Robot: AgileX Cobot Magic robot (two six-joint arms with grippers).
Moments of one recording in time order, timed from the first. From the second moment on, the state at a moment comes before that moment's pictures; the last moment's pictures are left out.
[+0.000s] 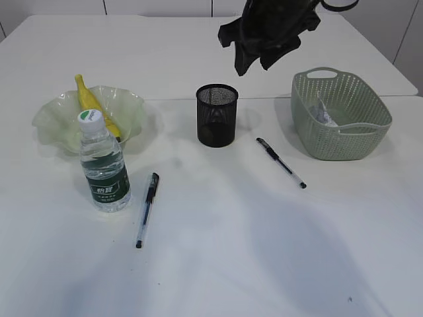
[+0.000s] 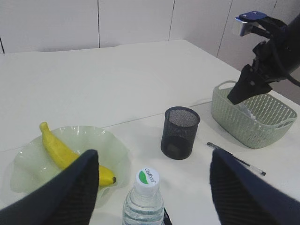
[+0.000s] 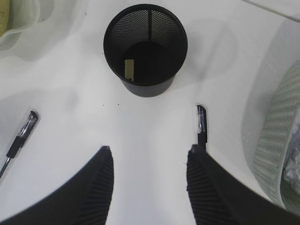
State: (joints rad) left arm 0.02 0.80 -0.64 1.85 -0.50 -1.91; right arm 0.37 2.15 -2.20 0.02 1.24 -0.03
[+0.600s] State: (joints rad) left arm 0.02 0.80 -0.64 1.85 -0.50 -1.92; right arm 0.37 1.79 -1.67 -0.05 1.24 -0.10
